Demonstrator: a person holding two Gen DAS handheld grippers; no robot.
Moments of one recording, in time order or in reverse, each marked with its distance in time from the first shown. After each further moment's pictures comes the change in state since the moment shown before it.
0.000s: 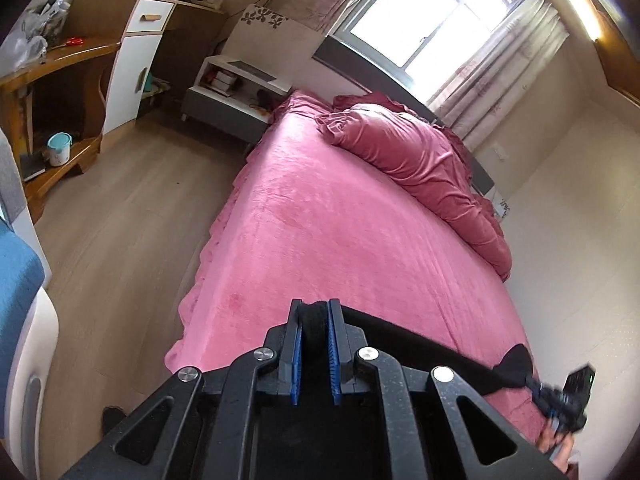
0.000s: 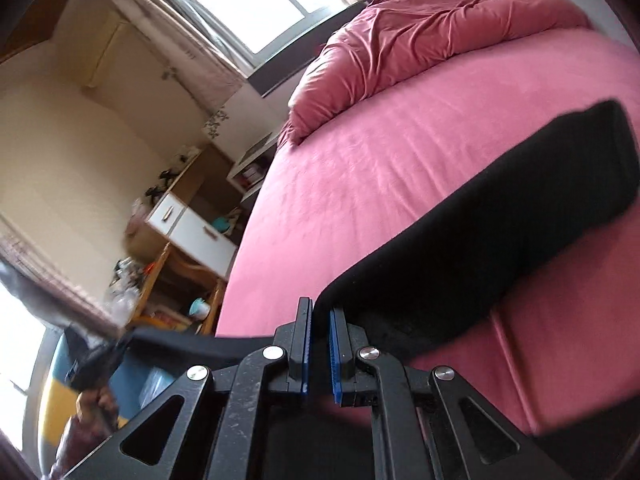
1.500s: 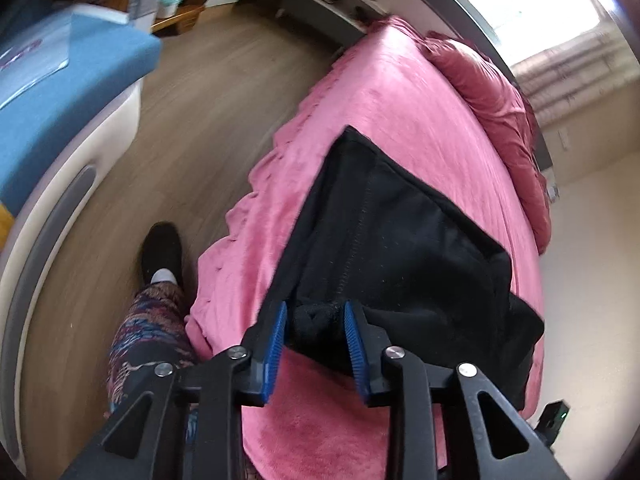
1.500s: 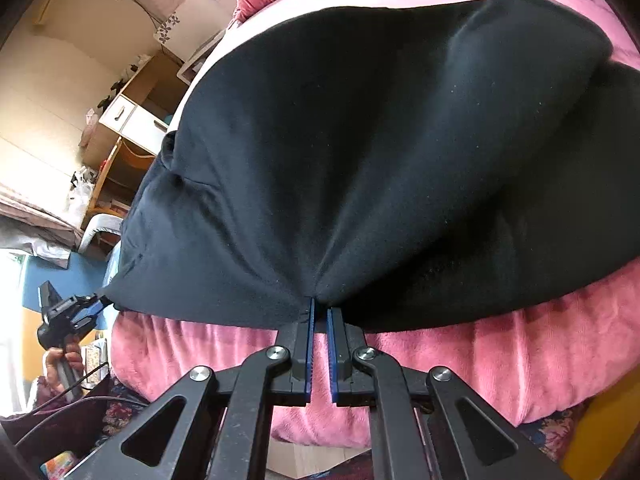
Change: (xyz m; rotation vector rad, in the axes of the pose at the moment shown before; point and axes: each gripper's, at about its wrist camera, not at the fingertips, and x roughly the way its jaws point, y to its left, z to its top) left arm -0.079 0.104 -0.204 -0.277 0.271 0.163; right arm -0.054 -0.069 -0.217 0.030 0.334 -0.195
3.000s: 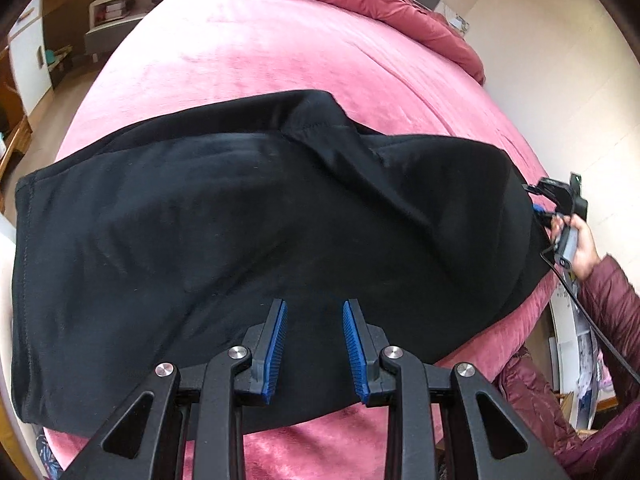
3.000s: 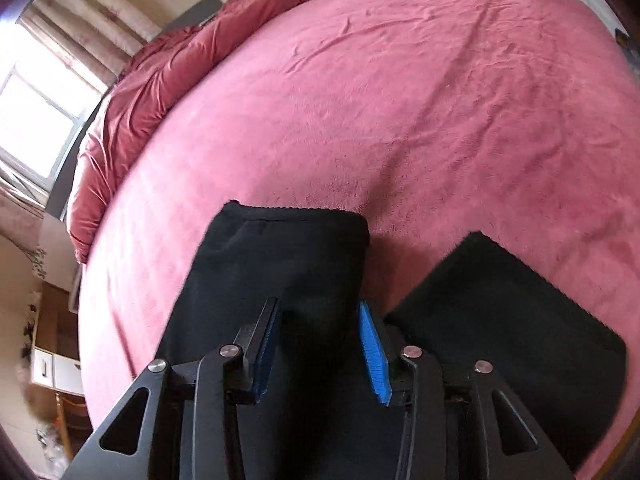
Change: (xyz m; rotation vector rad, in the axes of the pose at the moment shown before) left arm 0.080 -0.216 -0.096 0.672 0.195 -0.019; right arm -0.091 -0.237 0.158 0.598 -0.400 -0.295
